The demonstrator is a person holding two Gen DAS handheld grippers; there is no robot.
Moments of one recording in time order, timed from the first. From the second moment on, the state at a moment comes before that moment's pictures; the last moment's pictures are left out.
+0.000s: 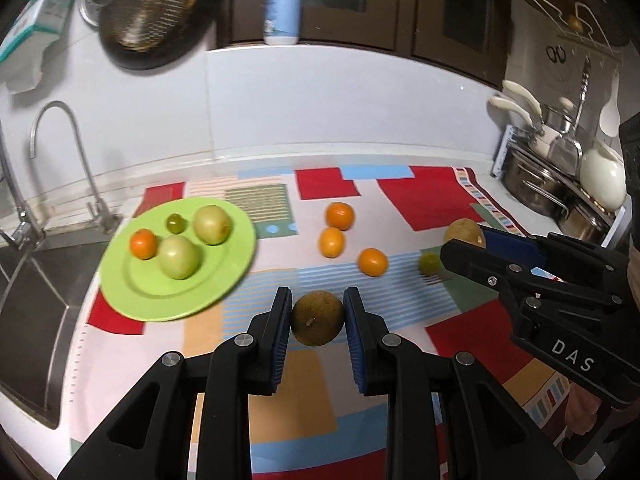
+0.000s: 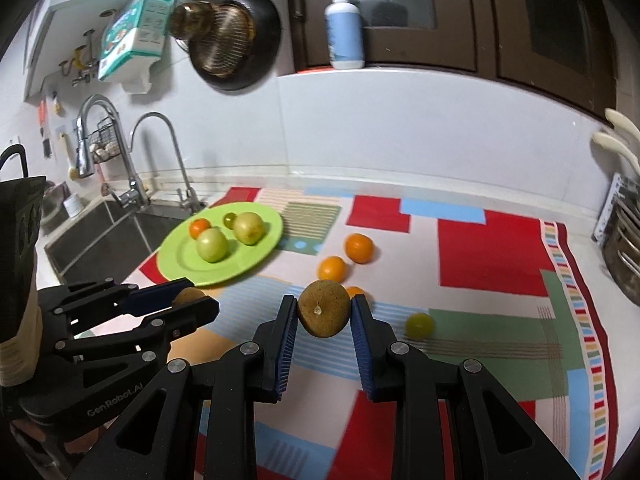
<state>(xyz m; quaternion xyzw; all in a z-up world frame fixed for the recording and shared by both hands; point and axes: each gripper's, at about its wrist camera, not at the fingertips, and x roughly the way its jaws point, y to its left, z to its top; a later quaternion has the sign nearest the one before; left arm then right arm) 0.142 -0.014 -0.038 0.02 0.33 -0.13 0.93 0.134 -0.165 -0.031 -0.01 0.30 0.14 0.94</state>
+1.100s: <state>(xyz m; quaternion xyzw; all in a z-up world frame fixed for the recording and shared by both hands) 0.172 0.125 -0.008 0.01 0.28 -0.05 0.96 0.172 -0.026 0.001 -0.02 0.26 0.19 0.95</state>
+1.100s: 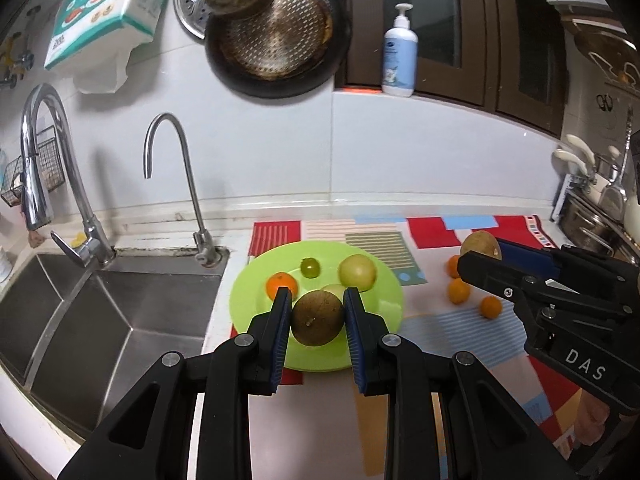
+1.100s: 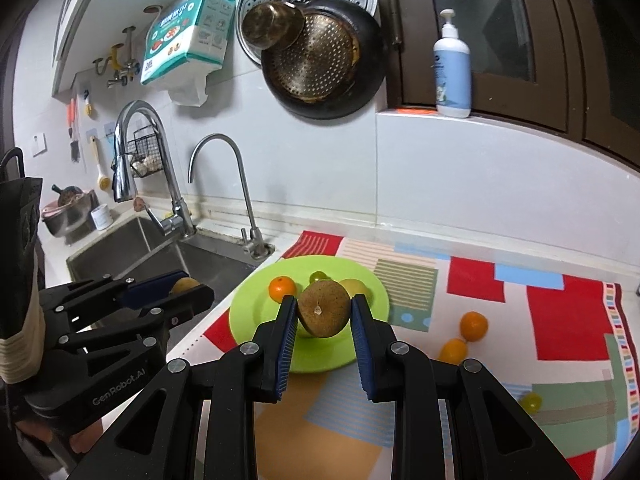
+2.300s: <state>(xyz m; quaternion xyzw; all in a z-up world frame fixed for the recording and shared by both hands) 0.264 0.148 -0.067 0.00 0.35 -0.05 0.94 0.275 0.005 -0.065 -0.02 0.34 0.19 0.92</state>
